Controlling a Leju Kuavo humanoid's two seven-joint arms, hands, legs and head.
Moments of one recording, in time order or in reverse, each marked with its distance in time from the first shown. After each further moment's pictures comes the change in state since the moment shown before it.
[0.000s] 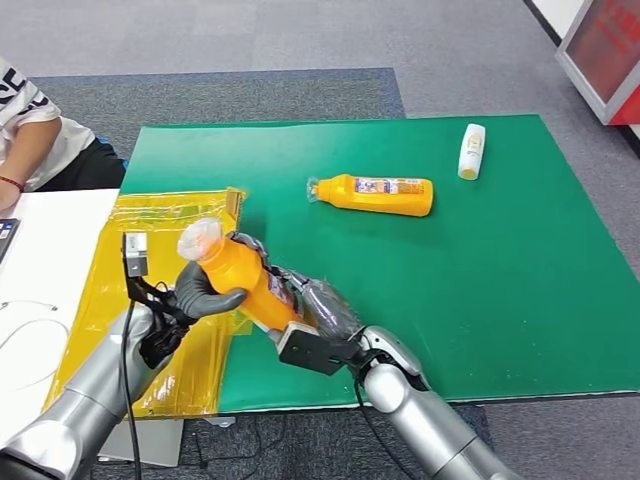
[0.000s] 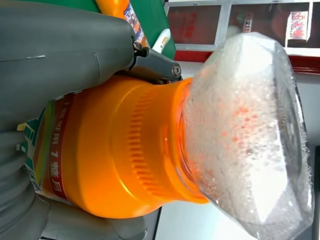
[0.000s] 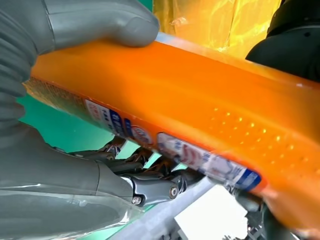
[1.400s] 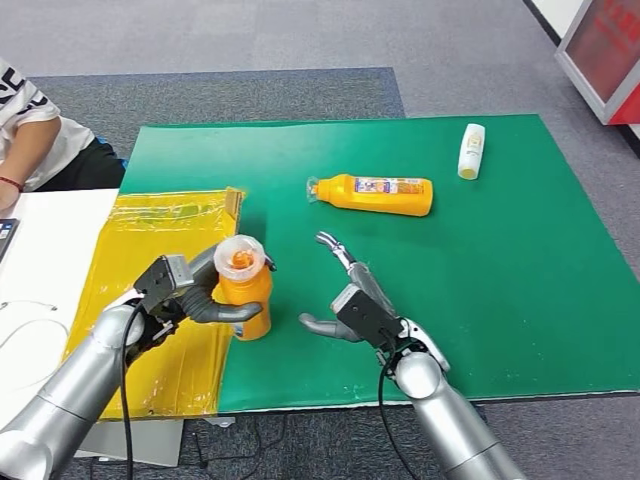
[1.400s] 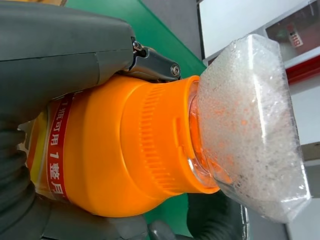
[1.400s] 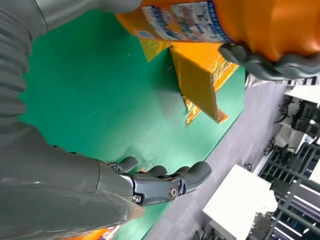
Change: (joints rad) left arm 0.002 0.095 -0.076 -0.253 -0.415 0.290 0.118; right arm 0.047 -0.003 -0.187 -0.054 -0.169 0.056 -0.005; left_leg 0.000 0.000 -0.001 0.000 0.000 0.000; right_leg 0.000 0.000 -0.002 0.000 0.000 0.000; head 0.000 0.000
